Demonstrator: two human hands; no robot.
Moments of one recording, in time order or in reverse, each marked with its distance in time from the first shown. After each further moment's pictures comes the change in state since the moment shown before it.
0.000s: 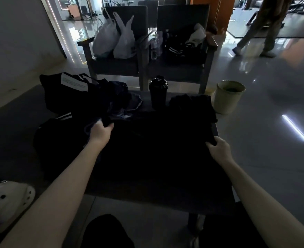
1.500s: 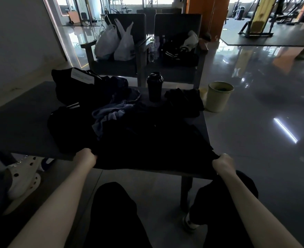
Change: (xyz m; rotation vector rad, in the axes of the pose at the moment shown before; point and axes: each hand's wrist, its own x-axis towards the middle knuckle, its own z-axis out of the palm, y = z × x) left_hand -0.115 -0.111 -0.052 0.567 -0.052 -0.272; right_hand -0.134 0.050 -0.037 -0.175 -0.033 0.349
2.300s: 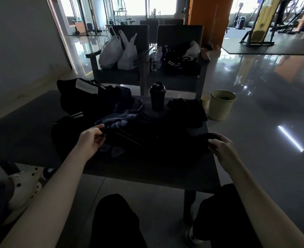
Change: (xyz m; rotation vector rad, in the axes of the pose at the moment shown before) left_hand -0.009 0.075 -0.069 -1.336 -0.235 0.061; right_hand 0.017 -0.063 -0.035 0.975 -0.194 -0.246
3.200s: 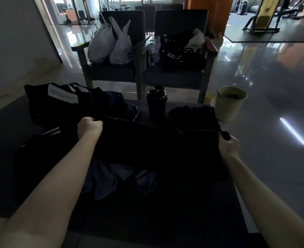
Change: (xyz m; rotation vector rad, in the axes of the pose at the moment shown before) left_hand 0.201 0.024 0.089 0.945 0.401 0.173; right_hand 0.194 0.021 0.046 -0.450 0.379 -0.048
